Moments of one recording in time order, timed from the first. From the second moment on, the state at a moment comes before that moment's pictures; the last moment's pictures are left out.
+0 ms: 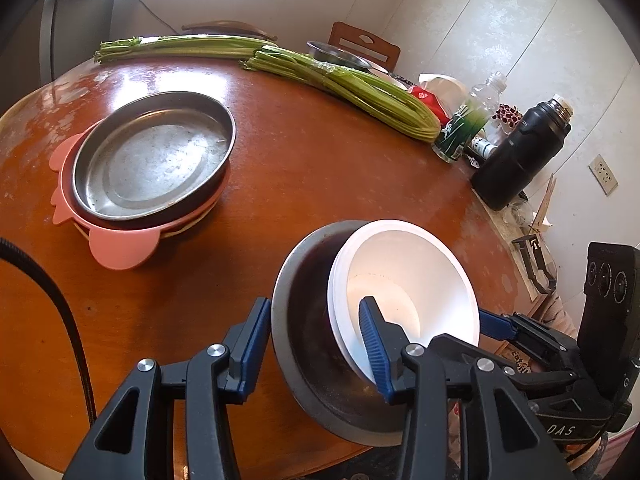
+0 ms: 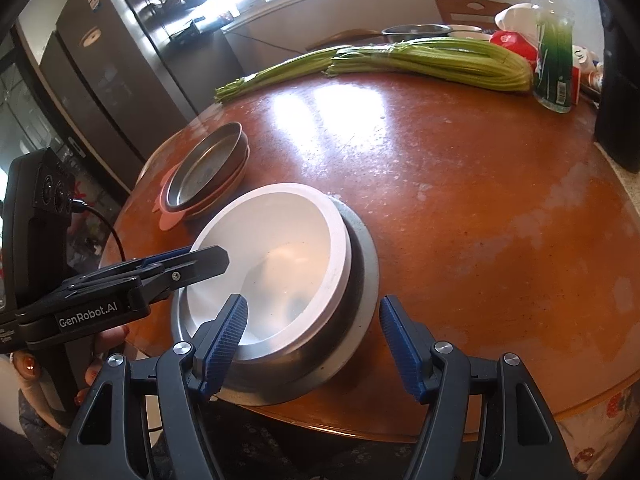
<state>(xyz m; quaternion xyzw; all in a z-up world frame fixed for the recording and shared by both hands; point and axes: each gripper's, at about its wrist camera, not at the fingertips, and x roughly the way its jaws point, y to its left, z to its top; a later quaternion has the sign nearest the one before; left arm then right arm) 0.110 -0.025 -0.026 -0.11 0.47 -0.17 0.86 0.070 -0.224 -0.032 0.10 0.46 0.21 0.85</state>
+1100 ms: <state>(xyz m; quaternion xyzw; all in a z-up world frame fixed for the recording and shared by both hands) 0.123 -0.032 -0.032 -0.11 0.48 -0.18 0.85 0.082 -0.203 -0.036 0.10 0.47 0.24 0.85</state>
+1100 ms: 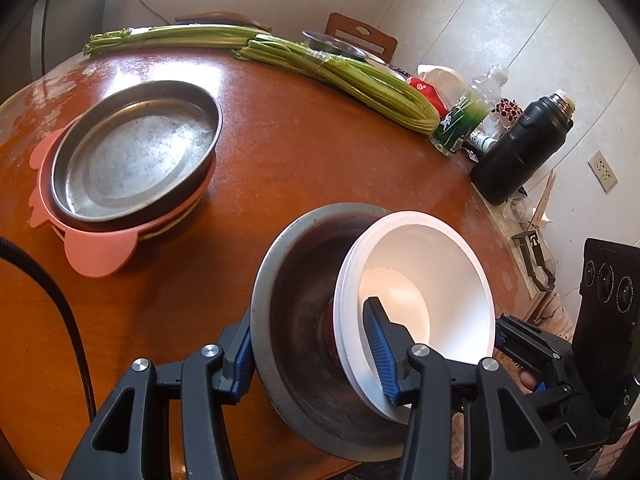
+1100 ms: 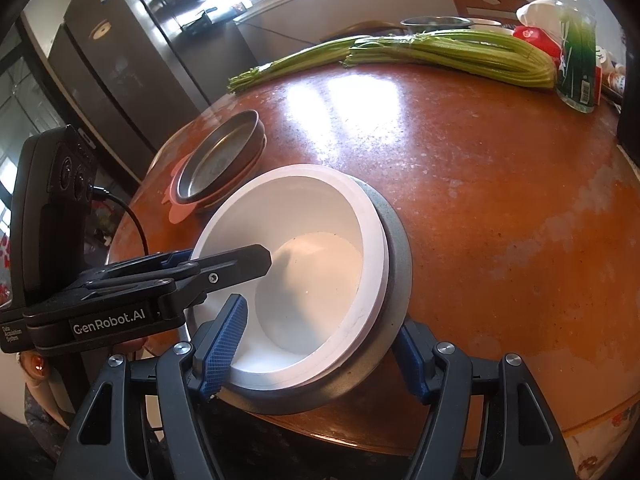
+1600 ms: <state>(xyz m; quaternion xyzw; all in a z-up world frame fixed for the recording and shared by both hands) 0.129 -0.010 -0.008 -0.11 0.46 -0.17 0.87 0.098 -0.184 -0.010 0.09 0.44 0.25 0.86</state>
